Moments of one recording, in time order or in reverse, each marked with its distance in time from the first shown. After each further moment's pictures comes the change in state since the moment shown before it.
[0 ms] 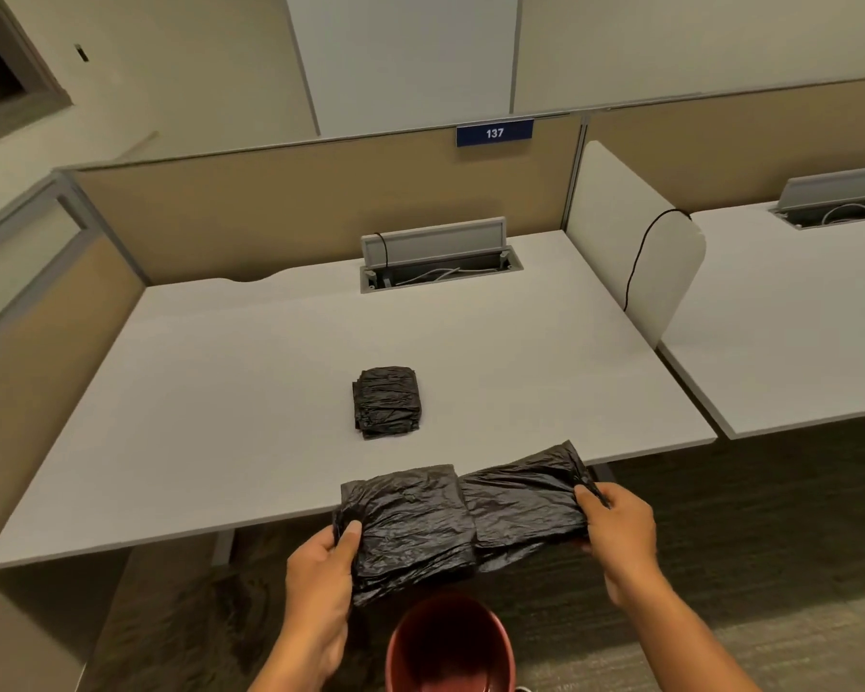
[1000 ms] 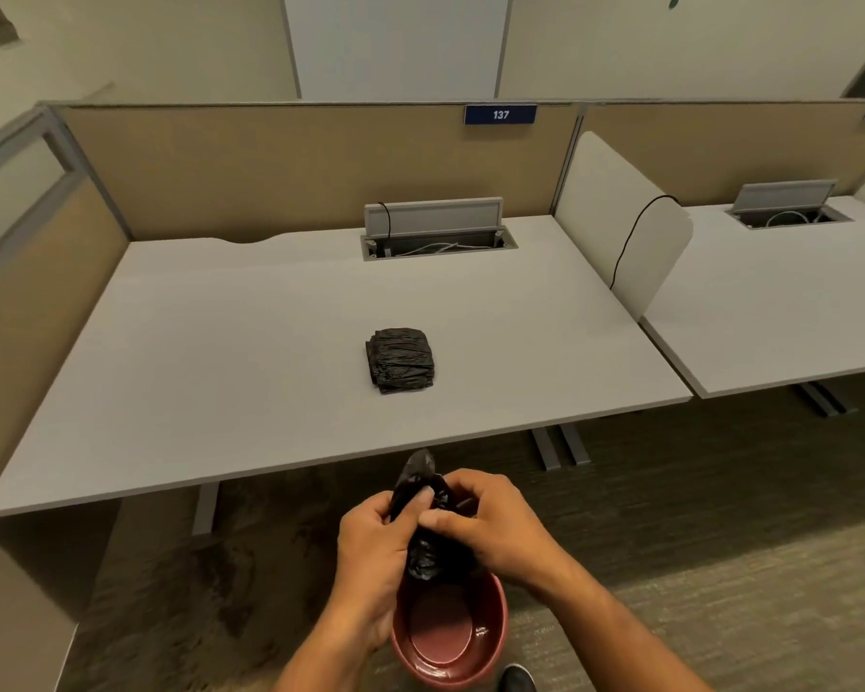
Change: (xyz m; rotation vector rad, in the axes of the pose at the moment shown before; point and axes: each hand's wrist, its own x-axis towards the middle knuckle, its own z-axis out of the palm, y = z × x) left_hand -0.052 -0.009 -0.065 -0.134 -0.354 0.013; right_hand -0.211 -0.045 0.106 -0.359 -0.653 -0.415
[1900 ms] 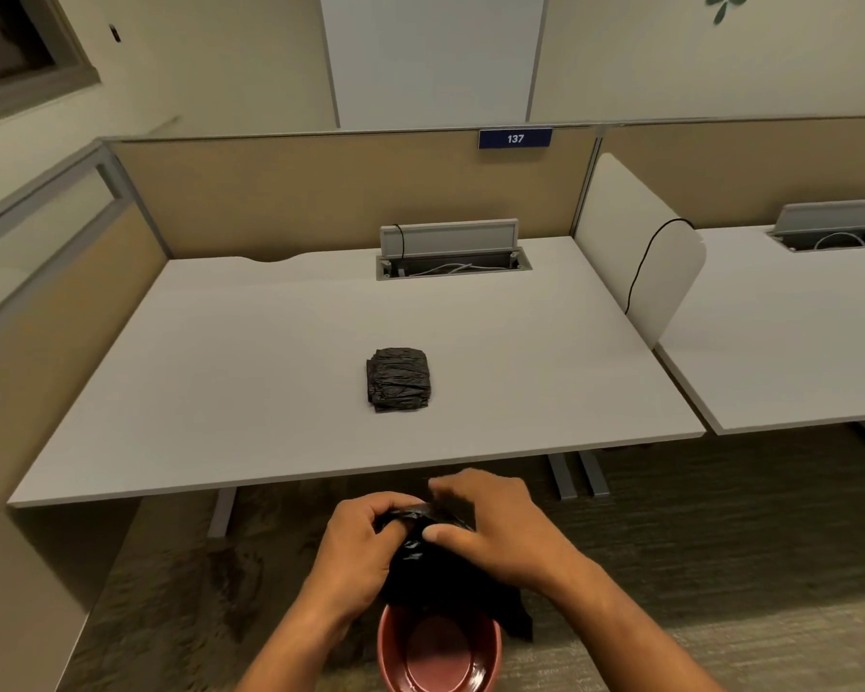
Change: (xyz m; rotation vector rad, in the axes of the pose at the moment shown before) left_hand 0.001 0.025 0.044 0.618 -0.058 0.242; right_hand 0.013 0.017 -0.081 -0.521 -0.054 -0.232
